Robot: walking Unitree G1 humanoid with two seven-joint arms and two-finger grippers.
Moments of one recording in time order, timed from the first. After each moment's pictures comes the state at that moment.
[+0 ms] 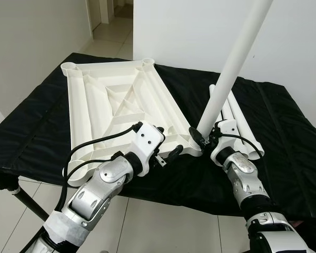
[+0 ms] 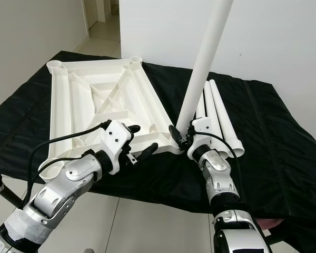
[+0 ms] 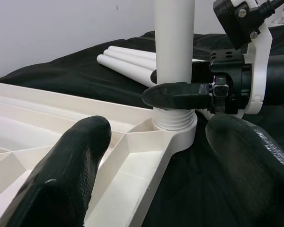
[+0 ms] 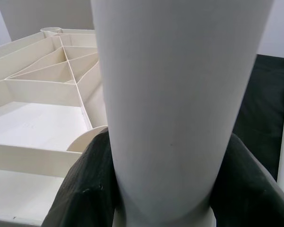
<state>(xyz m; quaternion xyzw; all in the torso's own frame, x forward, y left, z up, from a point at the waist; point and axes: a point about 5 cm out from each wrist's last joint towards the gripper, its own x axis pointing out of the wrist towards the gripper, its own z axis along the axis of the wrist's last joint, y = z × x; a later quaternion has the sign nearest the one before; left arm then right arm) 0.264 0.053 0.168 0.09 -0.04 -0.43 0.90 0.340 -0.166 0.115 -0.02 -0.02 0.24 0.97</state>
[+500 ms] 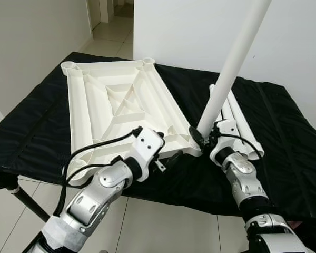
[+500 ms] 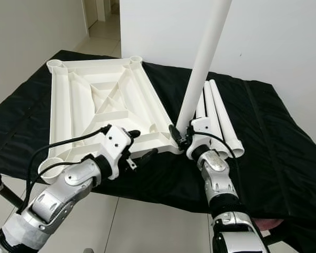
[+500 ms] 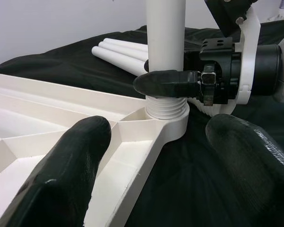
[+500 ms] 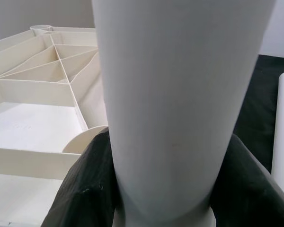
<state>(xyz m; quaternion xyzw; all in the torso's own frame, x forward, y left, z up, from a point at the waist) 0.257 0.053 0.161 0.08 -0.02 -0.44 0.89 0.339 -0.163 0.117 -0.02 -0.02 0.19 0.98</state>
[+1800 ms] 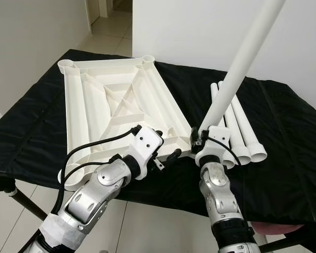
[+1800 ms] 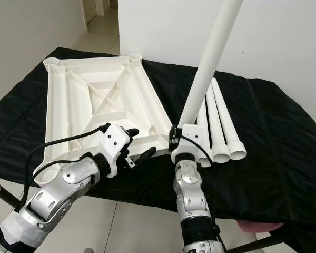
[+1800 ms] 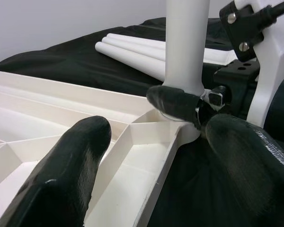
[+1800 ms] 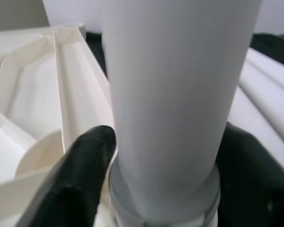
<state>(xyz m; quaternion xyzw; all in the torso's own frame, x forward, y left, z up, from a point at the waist) 0.260 0.057 0.164 0.09 -0.03 -0.44 0.89 0.305 -0.117 0.115 0.05 -0.03 -0.03 1.00</state>
